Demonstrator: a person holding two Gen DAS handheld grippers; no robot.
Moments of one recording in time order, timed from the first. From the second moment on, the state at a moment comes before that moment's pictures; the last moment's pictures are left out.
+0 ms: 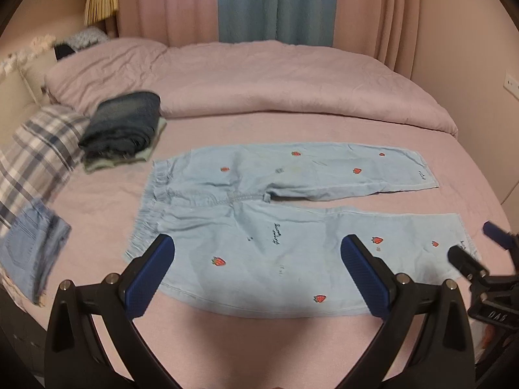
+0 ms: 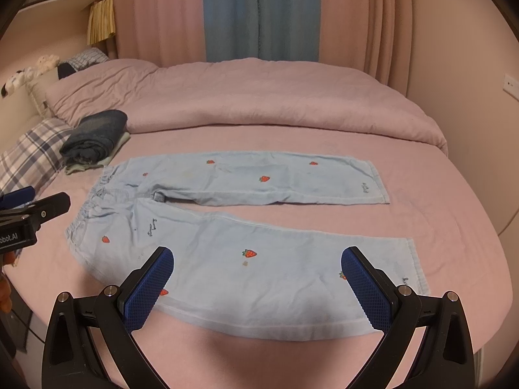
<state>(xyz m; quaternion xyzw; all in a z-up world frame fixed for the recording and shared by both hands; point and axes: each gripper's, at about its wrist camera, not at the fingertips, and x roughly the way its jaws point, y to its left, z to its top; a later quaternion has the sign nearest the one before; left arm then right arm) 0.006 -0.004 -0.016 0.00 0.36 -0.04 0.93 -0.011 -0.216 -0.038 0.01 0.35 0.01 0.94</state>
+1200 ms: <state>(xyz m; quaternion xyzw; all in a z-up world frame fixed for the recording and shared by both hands) 0.043 0.181 -0.163 -0.33 0.44 0.03 0.84 0.009 -0.024 -0.172 -0.30 0.36 0.29 0.84</state>
